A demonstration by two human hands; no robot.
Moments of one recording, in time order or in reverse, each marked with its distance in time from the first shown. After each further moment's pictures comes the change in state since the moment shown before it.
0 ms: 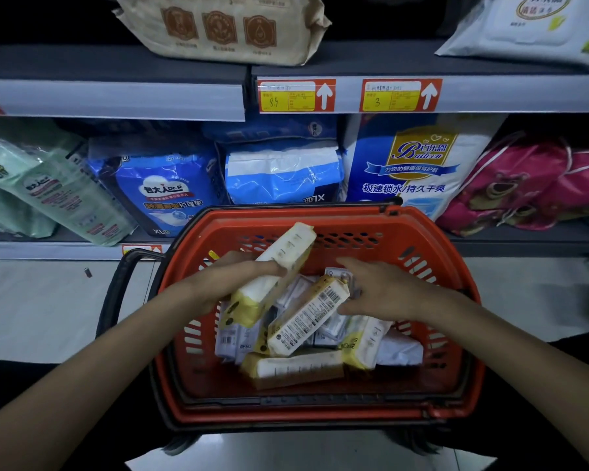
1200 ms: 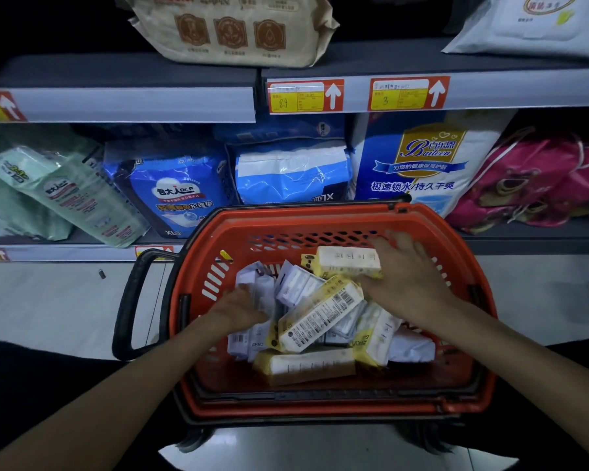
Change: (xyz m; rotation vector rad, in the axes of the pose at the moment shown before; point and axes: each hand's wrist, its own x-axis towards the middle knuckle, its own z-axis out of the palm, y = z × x) left_hand 0.049 -0.087 0.013 0.664 0.077 -0.160; right_hand -0.012 -0.007 0.009 -0.037 0.371 0.227
